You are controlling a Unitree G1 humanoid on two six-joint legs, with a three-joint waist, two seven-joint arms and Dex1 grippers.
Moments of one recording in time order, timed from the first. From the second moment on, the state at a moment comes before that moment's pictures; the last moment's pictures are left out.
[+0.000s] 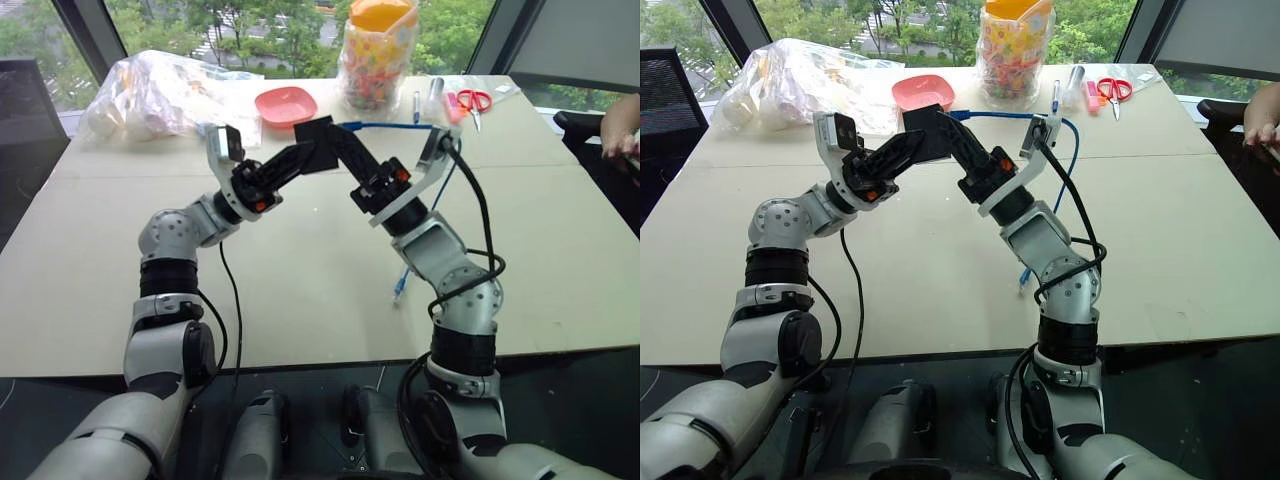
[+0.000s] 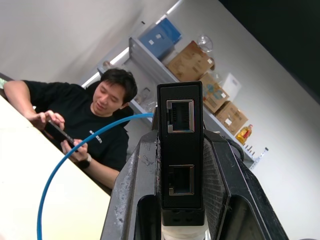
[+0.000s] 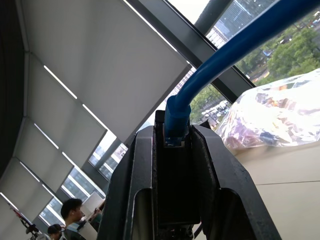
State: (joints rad) left arm -0.90 0.23 0.34 0.53 -0.86 0.99 -1.14; right arm -0.58 0.07 -0.19 -0.21 1.06 0.69 0.20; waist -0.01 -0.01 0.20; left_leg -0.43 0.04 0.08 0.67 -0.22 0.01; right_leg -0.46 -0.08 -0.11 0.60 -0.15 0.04
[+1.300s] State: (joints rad) left arm -0.88 0.24 0.31 0.53 -0.85 0.95 -1.11; right arm -0.53 0.07 -0.17 -0.21 1.01 0.61 0.20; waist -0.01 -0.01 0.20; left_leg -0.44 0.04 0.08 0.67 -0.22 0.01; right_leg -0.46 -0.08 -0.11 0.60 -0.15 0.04
